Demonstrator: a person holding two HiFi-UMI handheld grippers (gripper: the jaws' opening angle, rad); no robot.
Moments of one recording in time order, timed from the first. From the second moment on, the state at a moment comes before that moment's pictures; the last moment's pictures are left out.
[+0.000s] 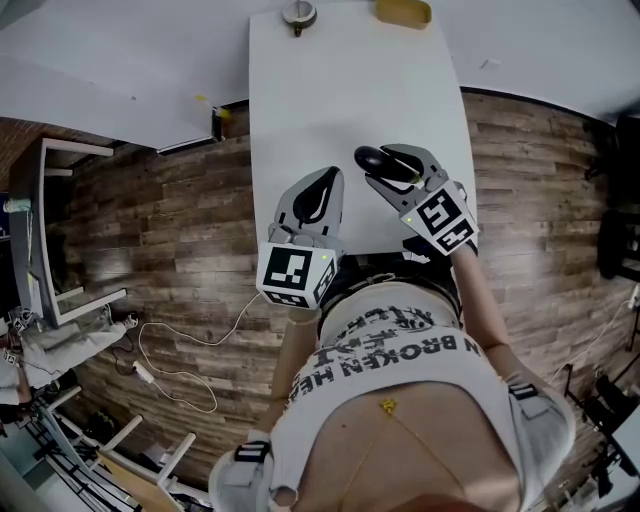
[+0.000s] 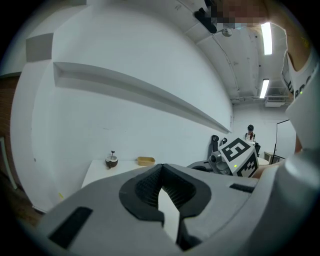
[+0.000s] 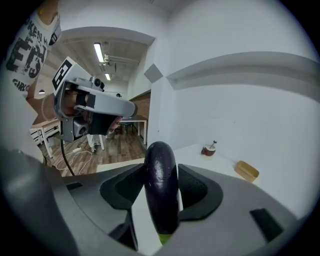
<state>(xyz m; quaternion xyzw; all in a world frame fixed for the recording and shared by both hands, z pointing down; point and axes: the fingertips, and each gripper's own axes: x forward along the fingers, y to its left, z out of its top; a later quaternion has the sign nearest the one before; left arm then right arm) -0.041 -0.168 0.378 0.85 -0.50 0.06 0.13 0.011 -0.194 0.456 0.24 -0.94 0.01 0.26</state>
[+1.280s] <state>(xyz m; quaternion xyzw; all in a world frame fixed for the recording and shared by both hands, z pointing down) -0.062 -0.169 0.401 0.85 -0.50 0.07 0.16 -0.010 -0.188 0.642 0.14 -0.88 0.07 0.44</state>
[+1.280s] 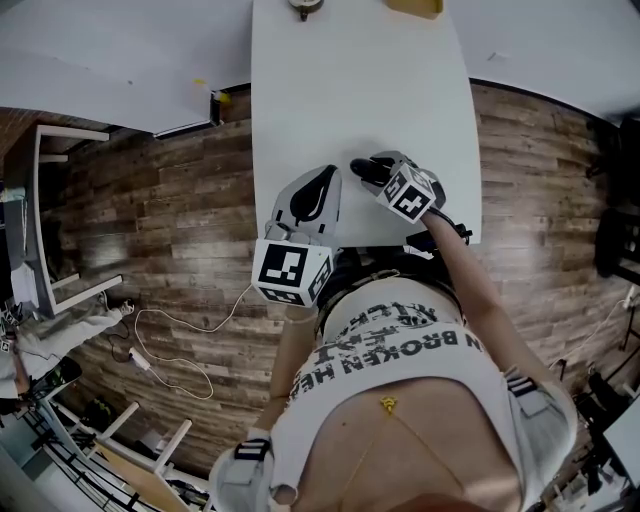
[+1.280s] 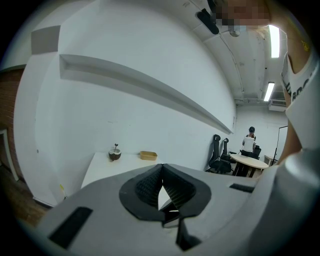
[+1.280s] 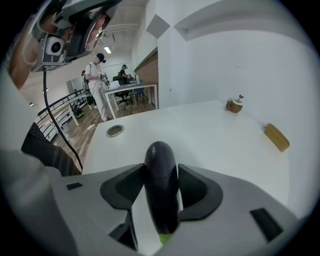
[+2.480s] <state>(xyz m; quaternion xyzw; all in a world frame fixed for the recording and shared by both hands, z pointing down) -0.061 -0.163 0.405 0.85 -0.50 0.07 0.17 -0.004 -0.180 0.674 0.13 -0.87 0.09 0.47</state>
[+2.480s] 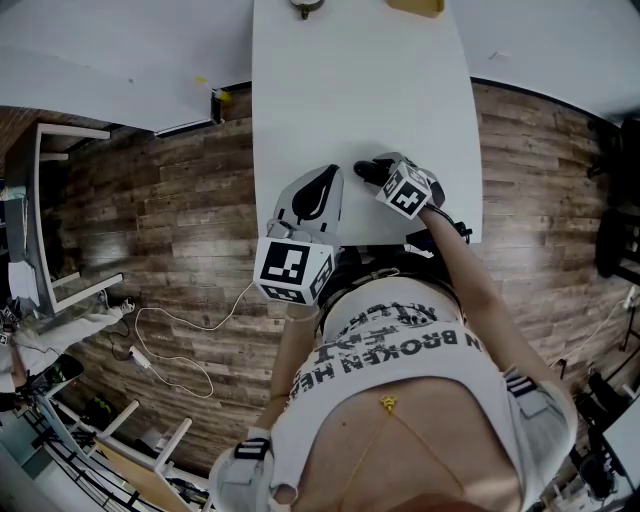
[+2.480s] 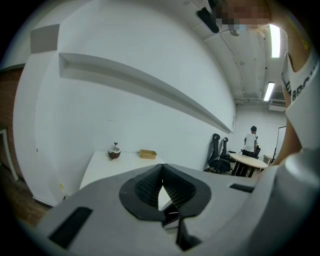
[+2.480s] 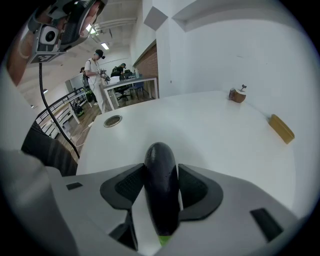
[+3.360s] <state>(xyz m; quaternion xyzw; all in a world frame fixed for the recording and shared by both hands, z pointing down) -0.059 -0.163 0.405 0.85 -0.50 0.07 0.17 -0.003 -0.181 0.673 0.13 -0.87 0.09 0.46</state>
